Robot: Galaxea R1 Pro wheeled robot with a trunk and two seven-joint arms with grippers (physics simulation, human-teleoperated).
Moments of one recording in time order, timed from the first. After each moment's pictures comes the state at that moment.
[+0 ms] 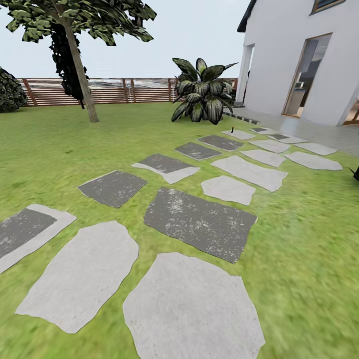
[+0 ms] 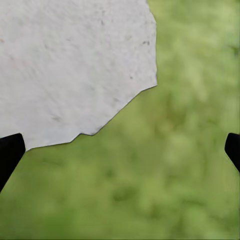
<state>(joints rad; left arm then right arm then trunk) -0.23 0.10 0.14 -0.23 0.05 -0.38 0.01 -0.02 -0.10 0.00 -0.52 0.01 -0.38 -0.06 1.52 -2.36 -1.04</state>
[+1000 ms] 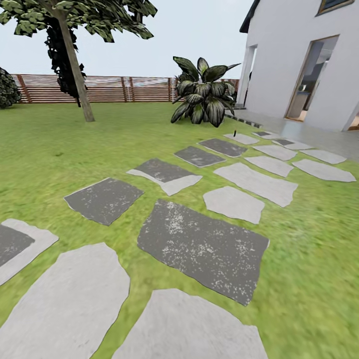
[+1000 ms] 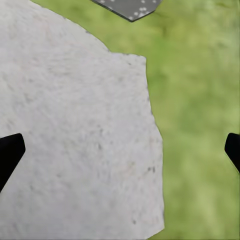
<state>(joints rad) -0.23 0.10 0.14 -0.23 0.05 -0.38 0.01 -0.02 -0.10 0.00 -0.52 0.01 -0.38 -0.06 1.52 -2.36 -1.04</state>
